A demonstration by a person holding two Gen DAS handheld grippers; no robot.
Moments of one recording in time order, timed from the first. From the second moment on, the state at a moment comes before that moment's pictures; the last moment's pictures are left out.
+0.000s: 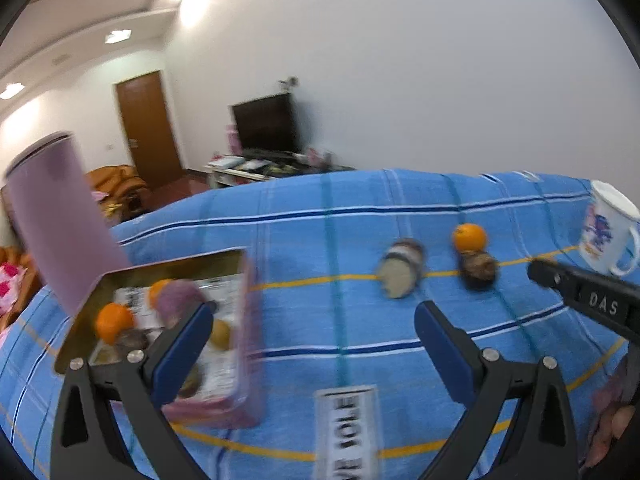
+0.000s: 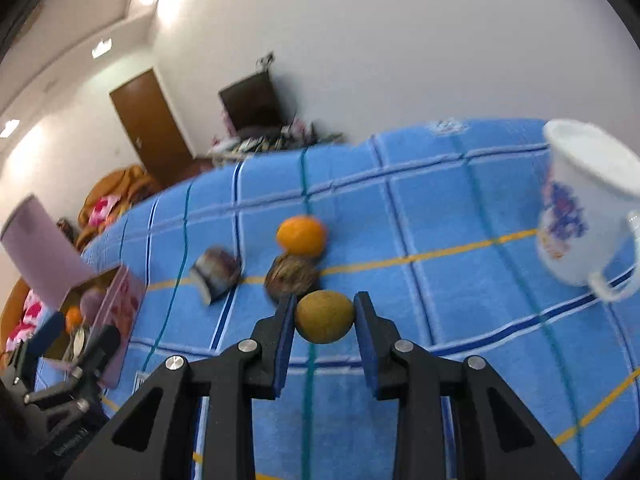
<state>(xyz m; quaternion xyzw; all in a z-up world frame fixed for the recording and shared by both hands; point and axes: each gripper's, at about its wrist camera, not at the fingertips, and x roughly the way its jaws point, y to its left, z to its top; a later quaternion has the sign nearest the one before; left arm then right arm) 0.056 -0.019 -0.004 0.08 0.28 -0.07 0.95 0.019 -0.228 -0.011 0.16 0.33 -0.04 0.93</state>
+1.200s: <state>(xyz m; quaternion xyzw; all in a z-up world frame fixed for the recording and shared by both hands) 0.072 -0.055 -0.005 0.06 0.27 -0.05 0.96 0.007 -0.203 0.013 0.07 0.26 -0.06 0.96</state>
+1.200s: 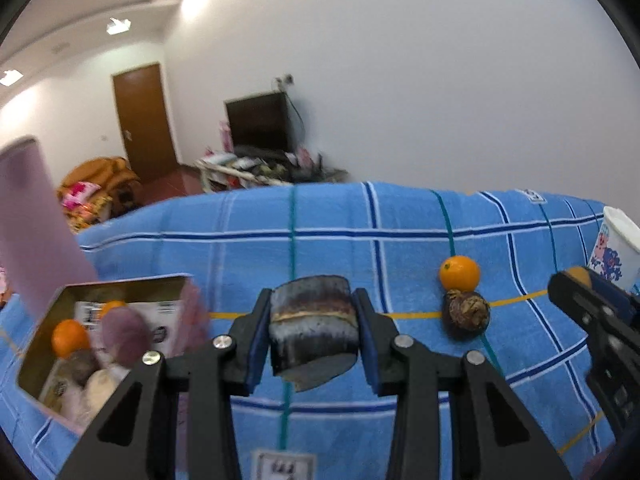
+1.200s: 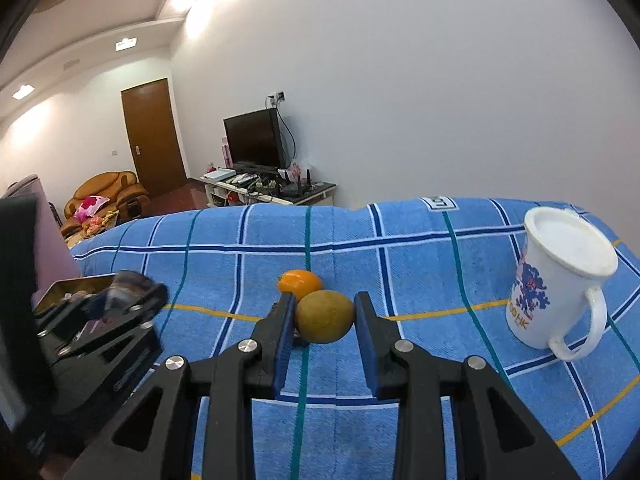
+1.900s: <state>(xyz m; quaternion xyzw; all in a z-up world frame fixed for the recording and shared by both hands) 0.042 -0.014 0.000 0.05 0.24 -0.03 0.97 -0.009 -0.171 0.017 0.01 0.23 -0.06 0.97</state>
